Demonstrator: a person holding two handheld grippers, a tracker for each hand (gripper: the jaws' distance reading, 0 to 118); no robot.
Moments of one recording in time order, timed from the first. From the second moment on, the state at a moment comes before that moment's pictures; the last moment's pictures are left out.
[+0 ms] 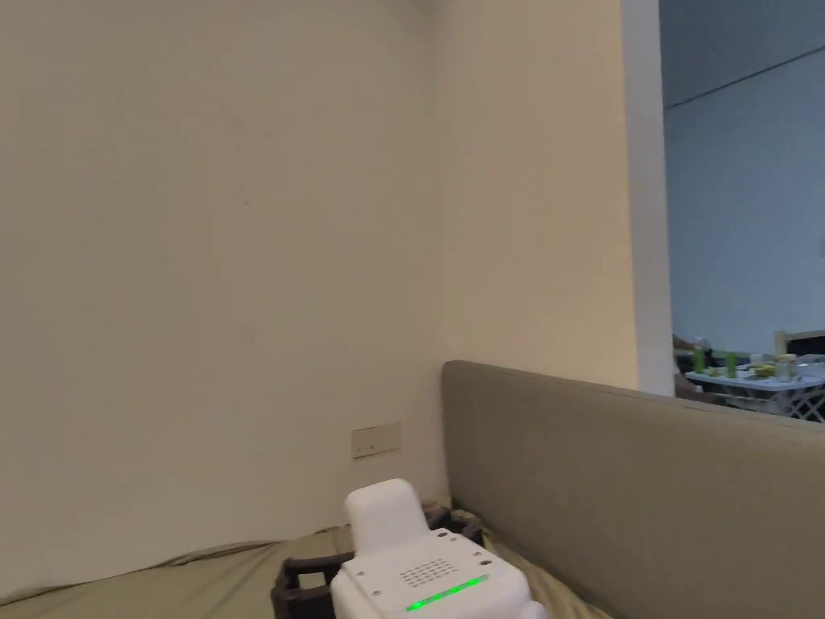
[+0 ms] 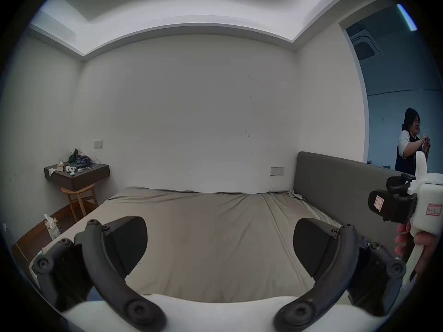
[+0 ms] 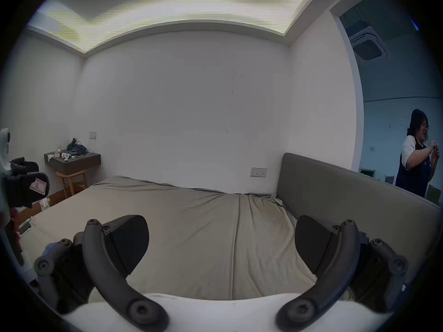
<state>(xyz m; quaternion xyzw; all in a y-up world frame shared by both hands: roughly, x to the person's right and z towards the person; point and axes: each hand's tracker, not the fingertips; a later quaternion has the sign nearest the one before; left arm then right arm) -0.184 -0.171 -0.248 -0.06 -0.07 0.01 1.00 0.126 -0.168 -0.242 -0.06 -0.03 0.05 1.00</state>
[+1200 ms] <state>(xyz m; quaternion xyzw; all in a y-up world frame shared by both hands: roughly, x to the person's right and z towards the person) -0.192 -0.171 -0.244 -0.07 -0.06 0.01 1.00 0.099 -0.155 -0.231 -0.03 0.01 0.02 1.00</state>
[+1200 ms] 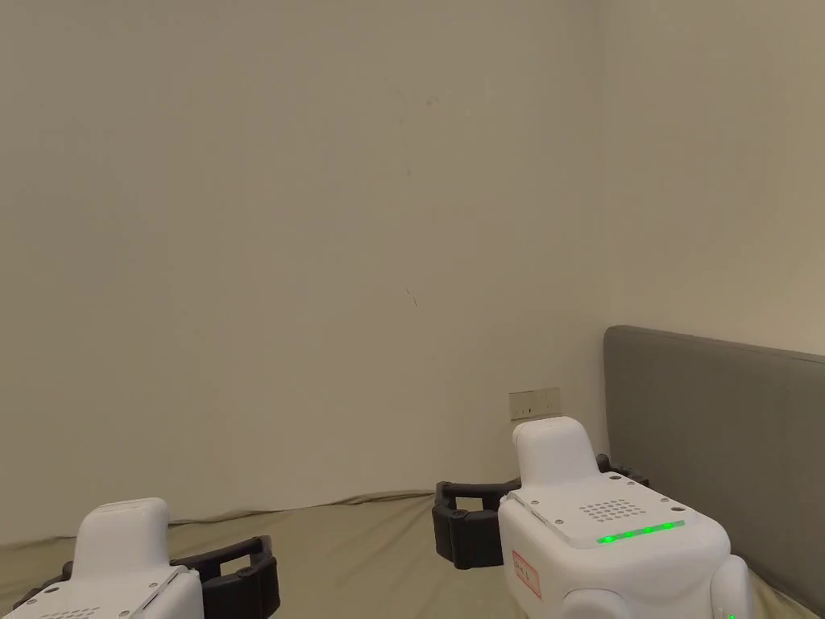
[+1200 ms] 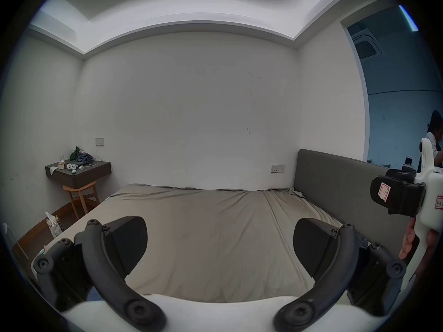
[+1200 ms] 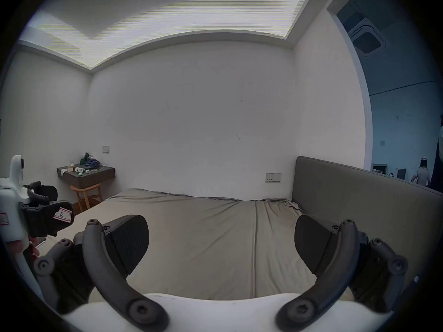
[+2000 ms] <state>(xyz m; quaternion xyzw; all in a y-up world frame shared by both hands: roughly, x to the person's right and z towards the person) -0.193 -0.168 -0.238 -0.06 -0.06 0.00 1.00 0.084 -0.151 -0.219 -0.03 -0.06 0.01 1.00</state>
